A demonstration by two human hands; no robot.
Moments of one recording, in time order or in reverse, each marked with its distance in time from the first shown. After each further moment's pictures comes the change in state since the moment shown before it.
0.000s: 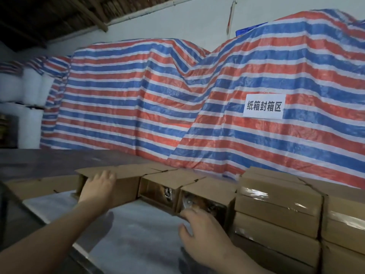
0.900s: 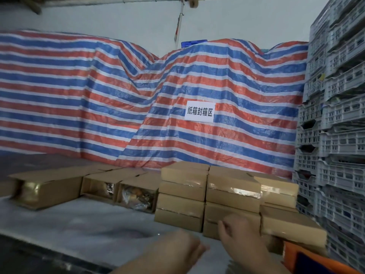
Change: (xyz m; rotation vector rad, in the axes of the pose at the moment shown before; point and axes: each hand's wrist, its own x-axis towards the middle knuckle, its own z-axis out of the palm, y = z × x) left_hand -0.236 0.263 -0.219 -0.954 -0.570 1.000; right_hand -0.250 0.067 -0.170 -0.240 0.305 0.349
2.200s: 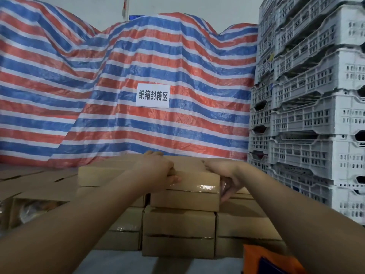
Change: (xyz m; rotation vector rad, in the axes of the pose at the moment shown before) left_hand 0.223 0.005 -0.054 0.821 0.188 -0.057; right_hand 0.161 0.151 -0.069 0.469 -0.451 0.982
